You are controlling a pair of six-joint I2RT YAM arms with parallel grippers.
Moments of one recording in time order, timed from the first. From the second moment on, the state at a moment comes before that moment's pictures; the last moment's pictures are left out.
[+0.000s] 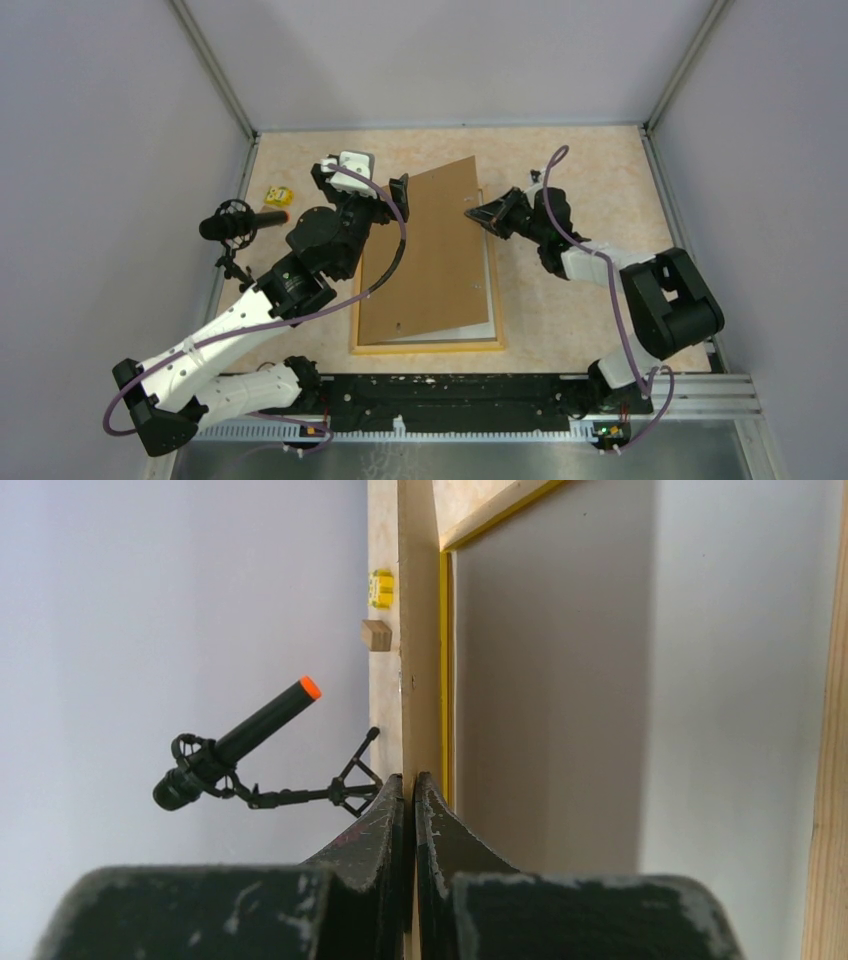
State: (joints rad) left arm -0.88 0.96 1.02 0.08 -0.62 0.07; right arm 0.41 1.56 0.71 0.59 -0.38 1.18
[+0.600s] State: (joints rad) left arm -0.88 0.96 1.02 0.08 -0.62 0.06; right arm 0.41 1.64 0.71 0.64 -0.39 1.21
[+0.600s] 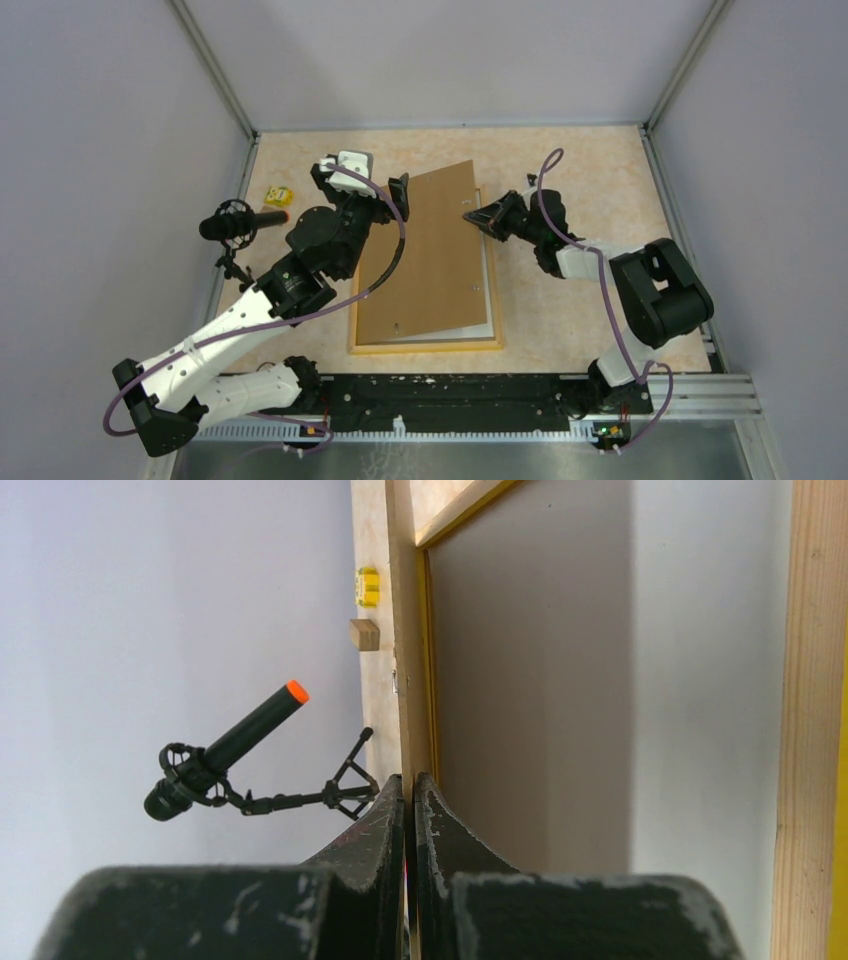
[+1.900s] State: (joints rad) left arm -0.86 0.97 1.02 0.08 -0.59 0.05; right arm 0.41 1.68 0.73 0.57 -0.41 1.16
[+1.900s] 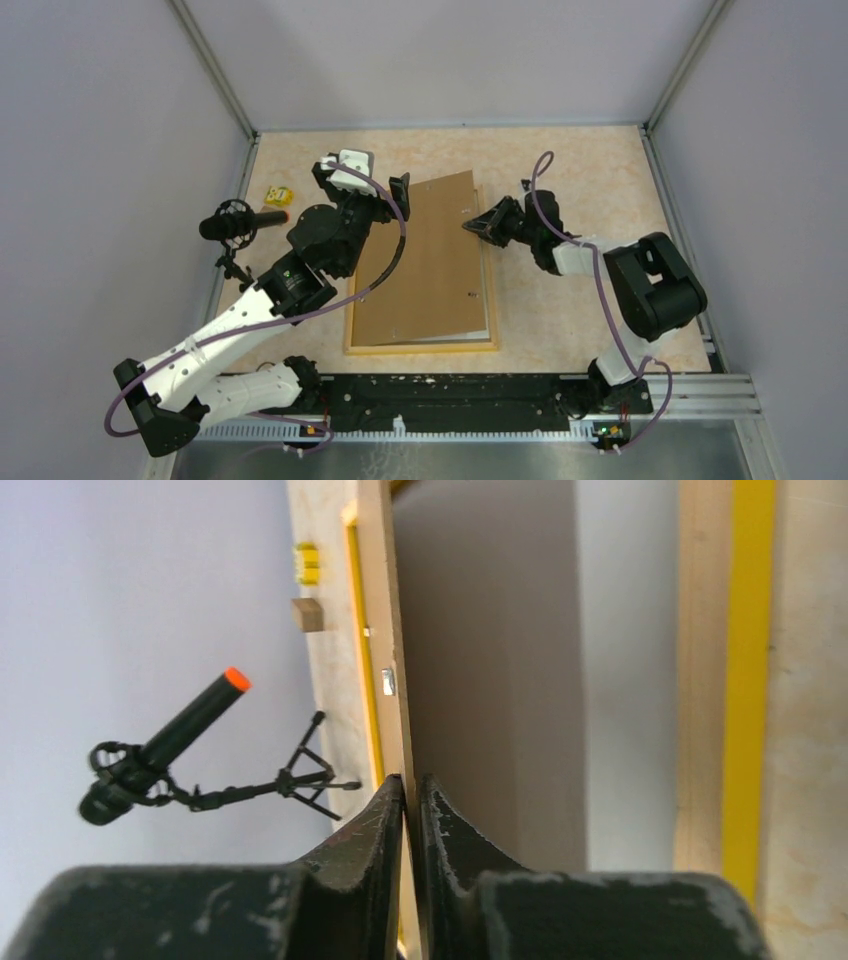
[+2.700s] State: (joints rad) left arm -0.86 0.97 1.02 0.08 -0.58 0.03; right arm 0.45 1.66 0.99 -0.21 -0.18 0.63
